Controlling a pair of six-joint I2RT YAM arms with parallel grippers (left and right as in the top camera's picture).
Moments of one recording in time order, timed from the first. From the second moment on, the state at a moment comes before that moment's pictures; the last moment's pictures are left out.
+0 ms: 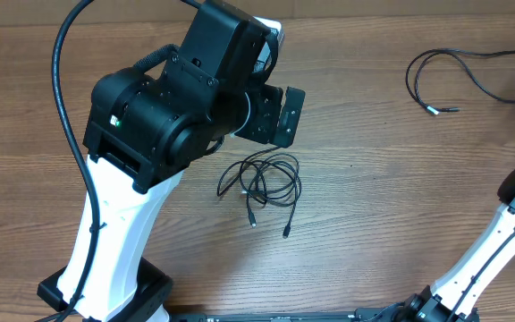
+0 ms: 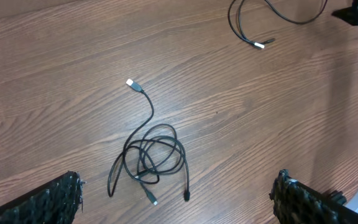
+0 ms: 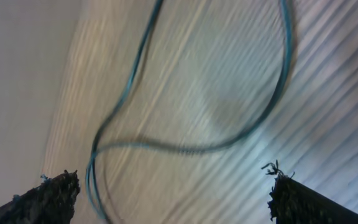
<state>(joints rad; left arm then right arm) -0.64 1.82 2.64 -1.69 0.00 -0.31 -0.66 2.63 2.68 -1.19 -0.41 0.47</state>
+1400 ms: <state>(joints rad) -0.64 1.82 2.64 -1.69 0.00 -0.31 -0.27 2.63 2.56 -1.56 -0.03 0.53</state>
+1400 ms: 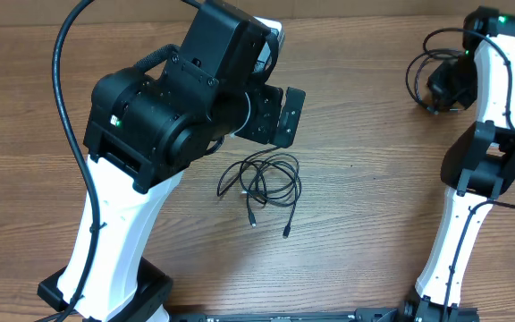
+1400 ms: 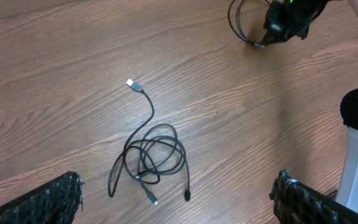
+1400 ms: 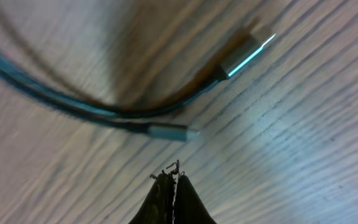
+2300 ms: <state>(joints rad) -0.64 1.83 2.64 -1.69 0.00 -0.30 -0.27 2.58 2.29 -0.99 -0.04 0.50</state>
